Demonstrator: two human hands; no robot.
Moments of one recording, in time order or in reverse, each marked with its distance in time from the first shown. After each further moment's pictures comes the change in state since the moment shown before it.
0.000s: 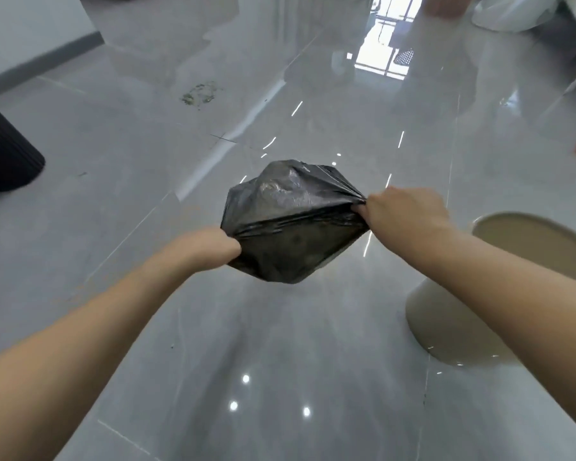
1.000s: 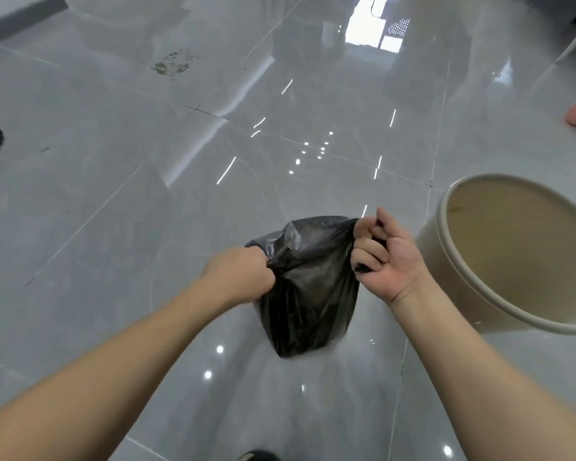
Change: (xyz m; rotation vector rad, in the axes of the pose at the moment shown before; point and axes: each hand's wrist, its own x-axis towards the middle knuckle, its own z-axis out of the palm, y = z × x) left_hand -0.008 0.056 0.119 0.148 0.082 0.198; right_hand -0.054 -0.021 0.127 -2.957 0.414 -0.350
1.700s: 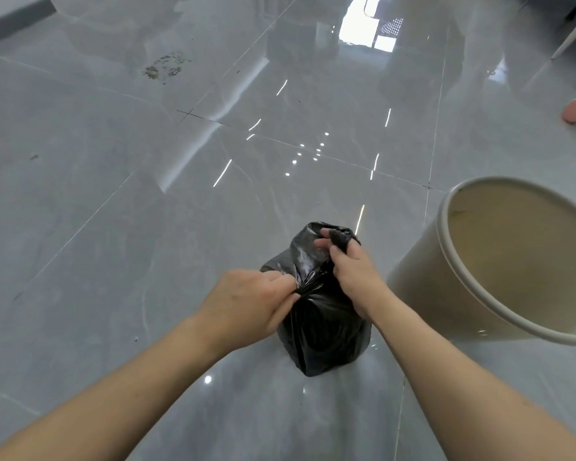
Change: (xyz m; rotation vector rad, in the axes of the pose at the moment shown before) left_hand -0.022 -0.004 0.016 0.183 0.483 0.687; right_hand 0.031 0.042 -0.011 -1.133 0.462 -0.377
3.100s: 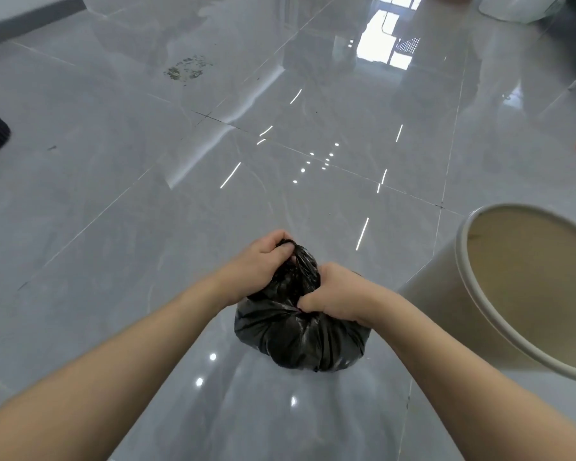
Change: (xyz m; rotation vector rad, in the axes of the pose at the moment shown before) left_hand 0.045 -0.038 0.003 -1.173 -0.067 -0.628; right_hand -0.019 -0.049 0.024 -0.791 -0.492 0.118
